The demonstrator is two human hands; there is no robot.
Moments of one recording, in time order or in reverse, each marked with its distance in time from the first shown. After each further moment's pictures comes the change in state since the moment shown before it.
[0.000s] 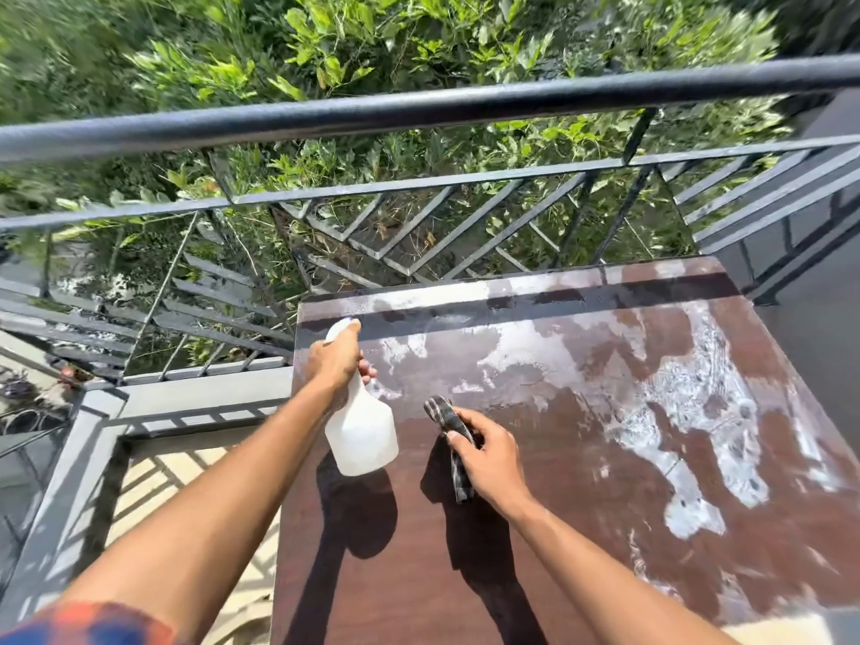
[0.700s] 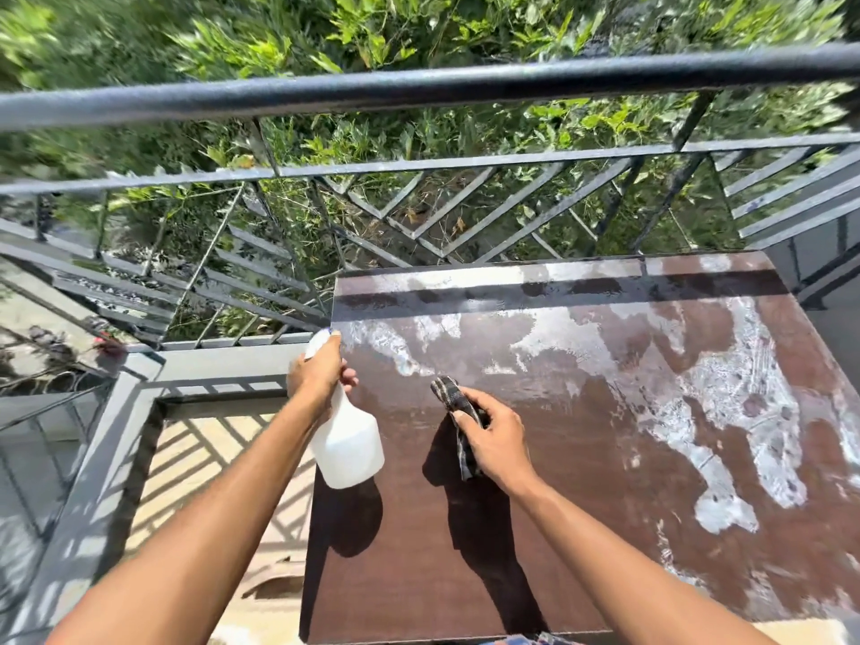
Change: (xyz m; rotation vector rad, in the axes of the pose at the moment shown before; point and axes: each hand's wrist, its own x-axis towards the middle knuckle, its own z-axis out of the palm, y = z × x) left_hand -0.006 -0.043 -0.075 -0.032 0.192 -0.027; right_hand -0.007 -0.013 0.029 0.016 -0.026 -0.031
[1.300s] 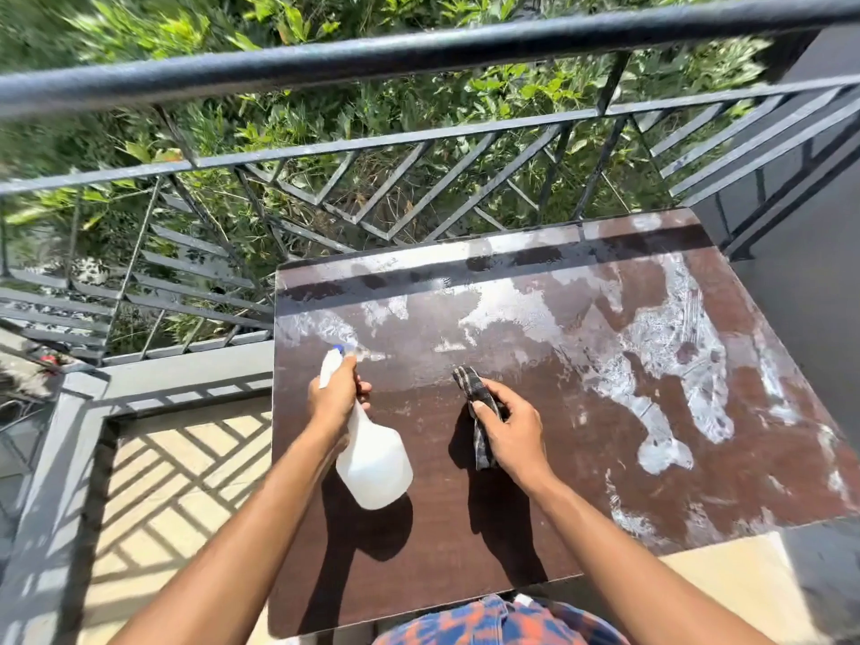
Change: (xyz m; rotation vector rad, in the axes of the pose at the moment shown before) left_hand -0.064 -0.047 0.063 -0.045 -0.189 -0.036; right_hand -0.028 0.047 -0.067 0.057 0.188 0.090
